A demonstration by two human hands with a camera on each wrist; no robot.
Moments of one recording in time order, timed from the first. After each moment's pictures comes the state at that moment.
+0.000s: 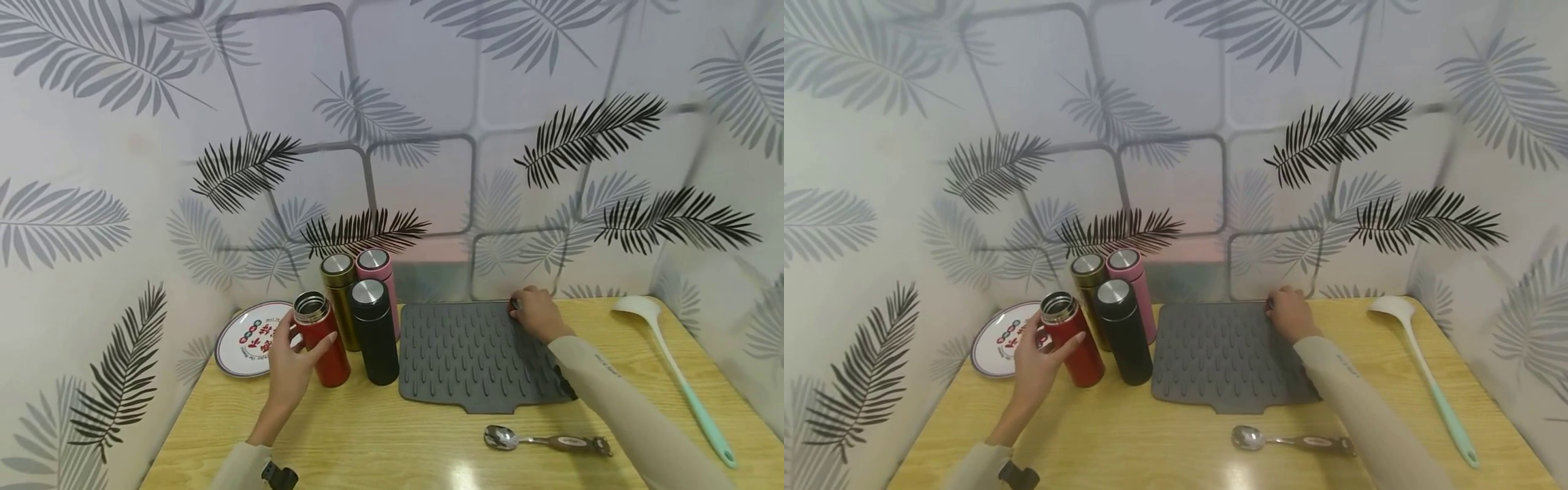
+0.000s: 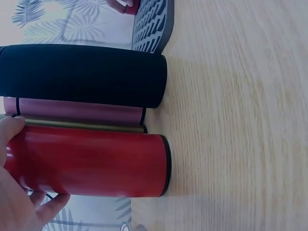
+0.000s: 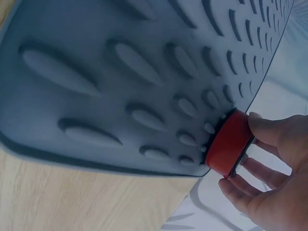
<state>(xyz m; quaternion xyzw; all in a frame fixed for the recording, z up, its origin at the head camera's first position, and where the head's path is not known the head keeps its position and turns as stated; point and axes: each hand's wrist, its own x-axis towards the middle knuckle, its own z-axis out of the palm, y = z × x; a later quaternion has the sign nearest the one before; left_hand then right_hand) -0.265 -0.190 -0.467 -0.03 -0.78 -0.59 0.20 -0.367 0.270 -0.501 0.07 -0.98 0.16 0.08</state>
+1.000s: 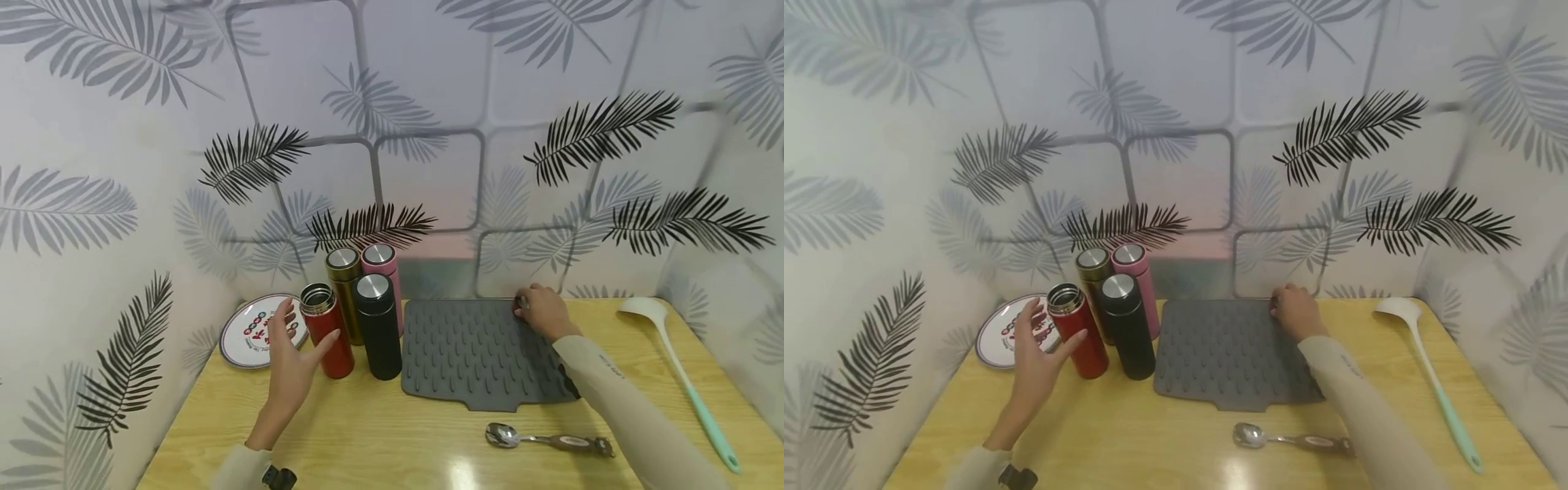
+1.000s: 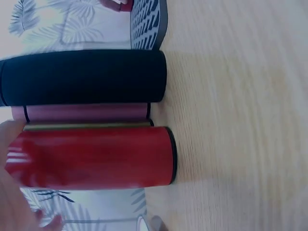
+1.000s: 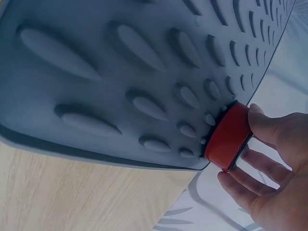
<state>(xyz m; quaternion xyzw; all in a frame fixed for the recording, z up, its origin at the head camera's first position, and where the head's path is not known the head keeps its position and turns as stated) -0.253 -0.189 -0.468 -0.05 -0.81 -0.51 0.28 -0.370 0.273 -0.502 0.07 -0.98 0.14 0.07</state>
